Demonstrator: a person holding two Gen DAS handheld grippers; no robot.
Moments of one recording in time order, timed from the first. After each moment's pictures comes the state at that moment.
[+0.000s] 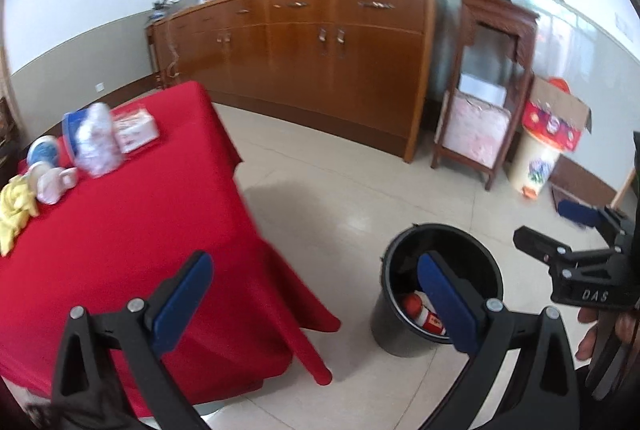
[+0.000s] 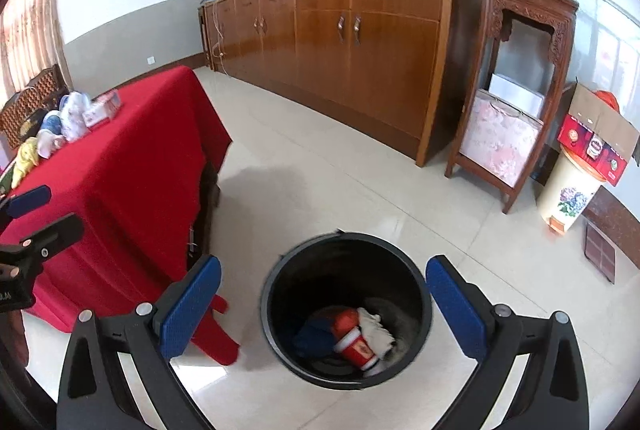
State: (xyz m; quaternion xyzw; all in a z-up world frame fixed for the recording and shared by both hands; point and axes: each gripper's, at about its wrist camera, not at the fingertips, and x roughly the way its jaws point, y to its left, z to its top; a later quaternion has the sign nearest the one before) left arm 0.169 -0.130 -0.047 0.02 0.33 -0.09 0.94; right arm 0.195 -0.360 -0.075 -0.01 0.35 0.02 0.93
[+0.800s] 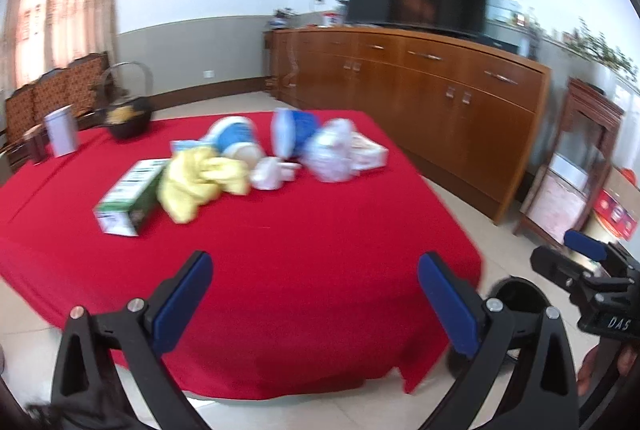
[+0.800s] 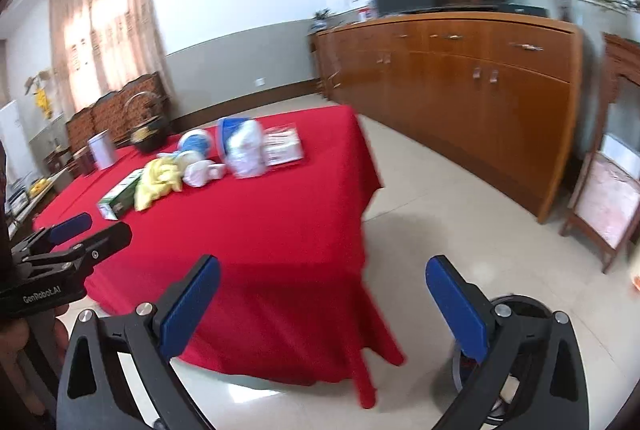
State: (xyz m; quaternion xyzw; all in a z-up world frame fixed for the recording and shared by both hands) left arm 0.106 0.064 -0.014 -0.06 0.28 0.09 0.95; right arm 0.193 -0.154 -0.018 0.00 0.30 0.21 0.93
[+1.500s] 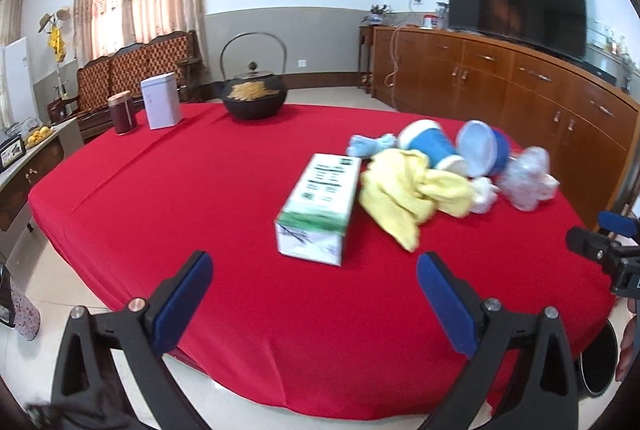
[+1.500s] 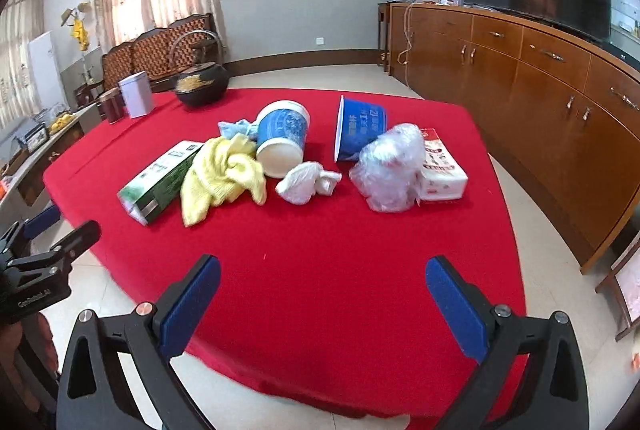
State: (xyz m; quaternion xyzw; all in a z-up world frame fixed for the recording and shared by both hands) left arm 0.121 0.240 -0.038 -0.08 0.28 0.23 0.93; right arm 0.264 0.048 -0.021 -0.09 0.34 0.28 0.89
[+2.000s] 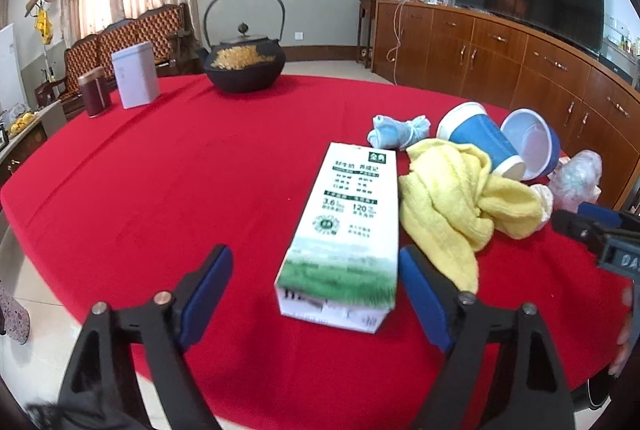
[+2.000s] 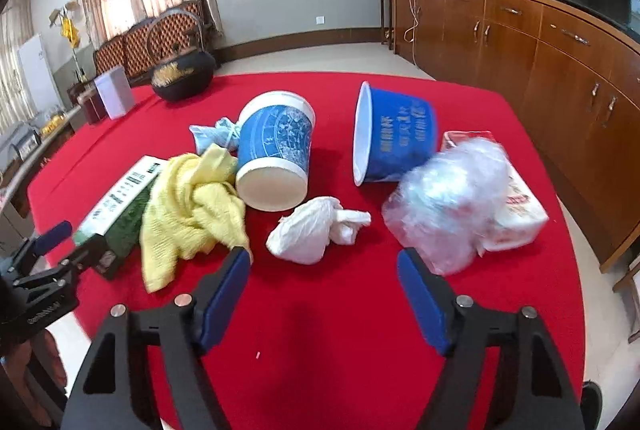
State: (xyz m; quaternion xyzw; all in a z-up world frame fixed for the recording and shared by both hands) left arm 0.185 0.283 -0.067 -0.10 0.33 0.21 0.91; right arm 0.343 0.120 -0.054 -0.09 0.38 0.29 0.87
